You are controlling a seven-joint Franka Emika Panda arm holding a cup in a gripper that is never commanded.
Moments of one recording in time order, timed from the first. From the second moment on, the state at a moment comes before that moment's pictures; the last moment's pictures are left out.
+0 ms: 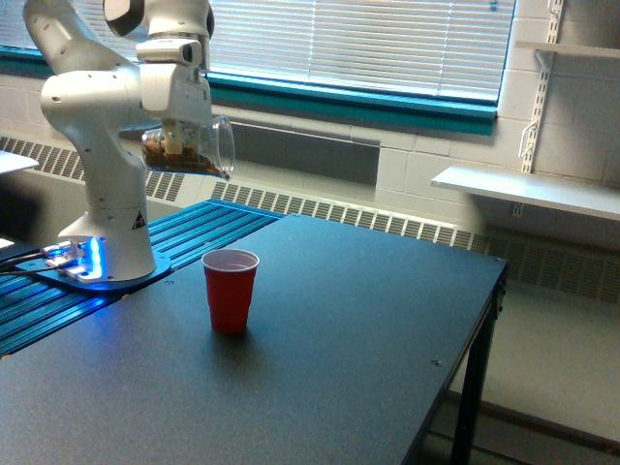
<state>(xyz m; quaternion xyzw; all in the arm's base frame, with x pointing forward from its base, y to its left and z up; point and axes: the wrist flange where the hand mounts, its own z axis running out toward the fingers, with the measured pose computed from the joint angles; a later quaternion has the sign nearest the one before) 0.249 -0.114 0.410 0.97 -0.23 0.10 0.07</state>
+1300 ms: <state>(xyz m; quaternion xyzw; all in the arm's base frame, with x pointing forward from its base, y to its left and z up) 0.241 -0.111 0.394 0.97 -0.22 0.07 0.11</state>
